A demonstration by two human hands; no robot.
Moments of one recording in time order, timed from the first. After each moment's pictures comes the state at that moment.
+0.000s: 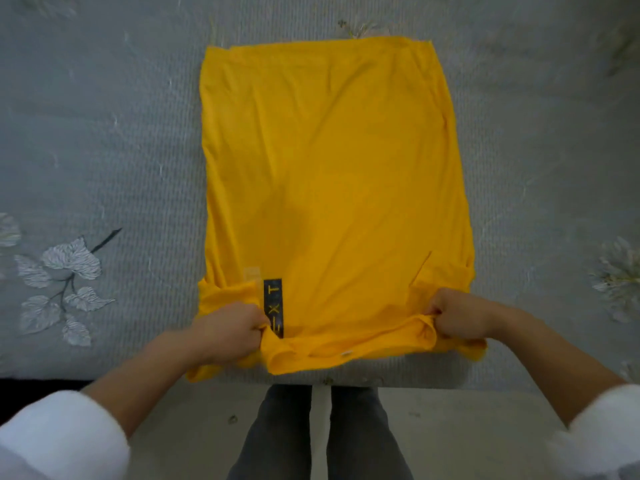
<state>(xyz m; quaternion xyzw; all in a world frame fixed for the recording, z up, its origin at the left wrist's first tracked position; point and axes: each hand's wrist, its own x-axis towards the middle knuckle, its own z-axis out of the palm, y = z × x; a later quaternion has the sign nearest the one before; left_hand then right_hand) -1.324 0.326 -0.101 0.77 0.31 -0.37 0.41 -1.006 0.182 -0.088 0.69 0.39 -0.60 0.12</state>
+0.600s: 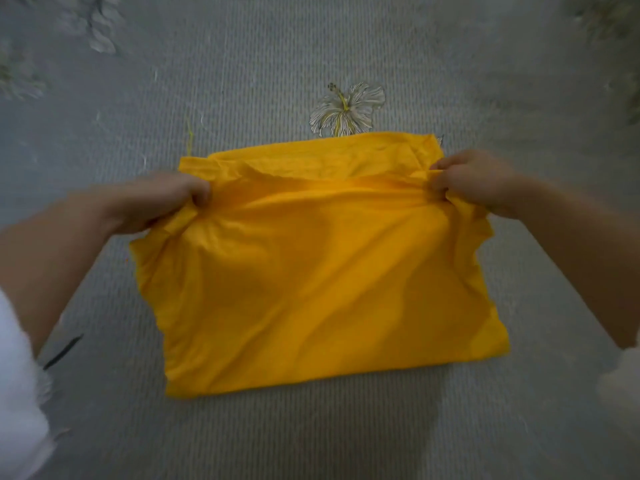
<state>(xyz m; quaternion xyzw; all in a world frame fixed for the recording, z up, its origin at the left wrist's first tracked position) -1.234 0.584 -0.086 0.59 0.61 -0.11 0.53 -0.898 0.412 -0.067 0.84 0.32 -0.41 -0.13</state>
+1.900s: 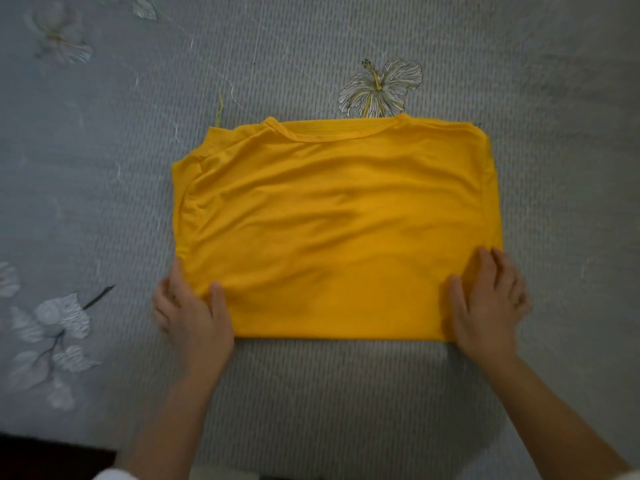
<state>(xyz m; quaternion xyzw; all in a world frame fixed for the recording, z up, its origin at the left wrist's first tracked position) -1.287 0.379 -0.151 0.57 0.78 0.11 0.23 -0.970 0.254 -0.154 0.91 0.36 -0.17 -0.12</state>
